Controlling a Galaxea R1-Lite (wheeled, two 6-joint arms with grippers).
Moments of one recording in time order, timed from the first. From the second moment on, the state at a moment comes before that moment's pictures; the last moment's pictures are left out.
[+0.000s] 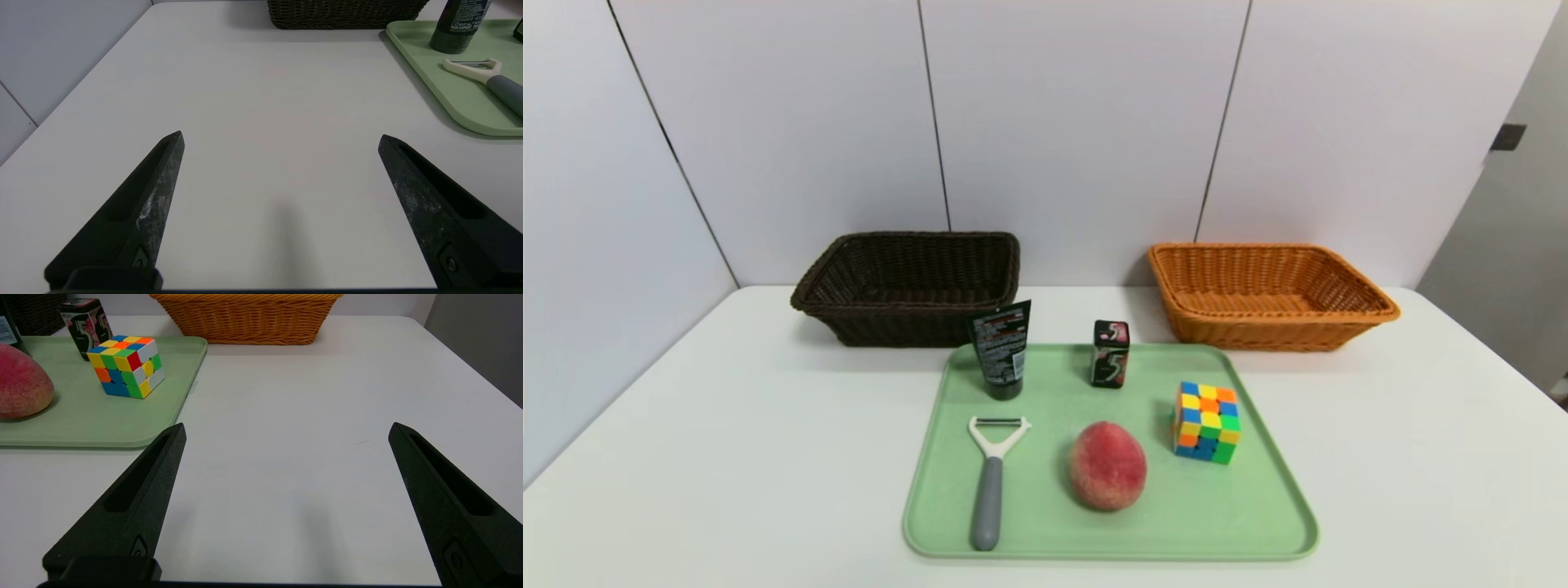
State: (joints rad) left arm 0.00 0.00 0.00 0.01 0.00 -0.01; right arm 0.00 0.00 0.00 0.00 0.00 -0.01
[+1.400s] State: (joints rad) left arm 0.00 0.00 -0.11 0.09 0.04 -0.08; right arm 0.00 0.01 -0.10 0.02 0.00 0.03
